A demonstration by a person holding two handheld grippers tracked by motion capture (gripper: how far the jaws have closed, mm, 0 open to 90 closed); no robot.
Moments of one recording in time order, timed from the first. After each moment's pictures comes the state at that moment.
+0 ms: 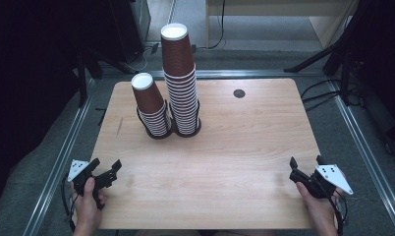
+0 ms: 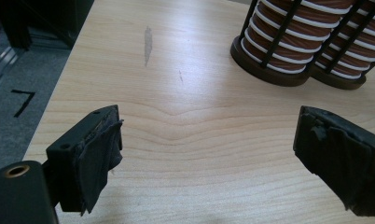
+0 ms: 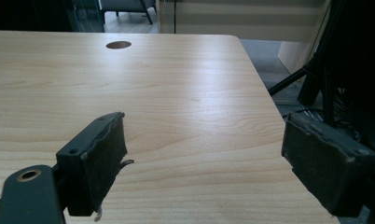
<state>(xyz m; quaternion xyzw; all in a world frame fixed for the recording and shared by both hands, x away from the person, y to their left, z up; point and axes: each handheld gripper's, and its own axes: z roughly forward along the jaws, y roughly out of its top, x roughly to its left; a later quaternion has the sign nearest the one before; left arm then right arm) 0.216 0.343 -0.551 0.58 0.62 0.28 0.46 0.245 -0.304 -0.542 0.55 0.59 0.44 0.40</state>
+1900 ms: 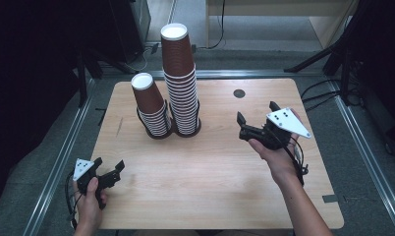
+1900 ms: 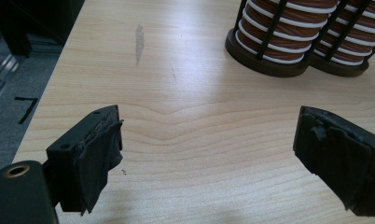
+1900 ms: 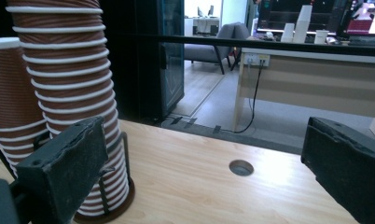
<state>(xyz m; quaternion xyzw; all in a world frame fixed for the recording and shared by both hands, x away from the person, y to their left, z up) 0.218 0.336 -0.553 0.60 0.60 0.29 0.45 0.306 -0.156 -0.396 0.41 0.63 0.55 0.36</state>
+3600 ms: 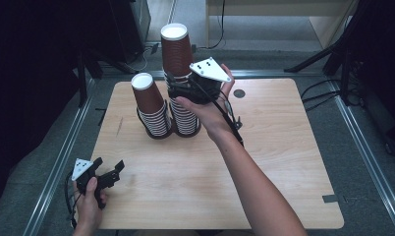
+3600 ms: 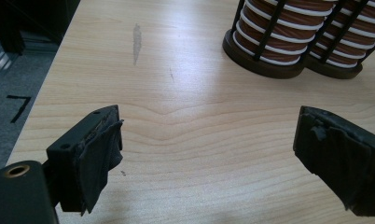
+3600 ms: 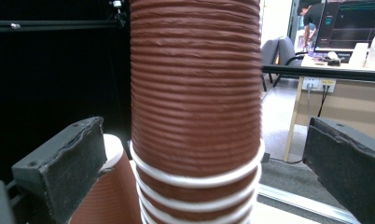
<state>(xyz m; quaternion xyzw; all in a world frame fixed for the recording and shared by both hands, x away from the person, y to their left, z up) 0.218 0.338 -0.553 0.60 0.60 0.28 0.45 0.373 0.005 -0.326 0.37 0.63 0.60 0.31</state>
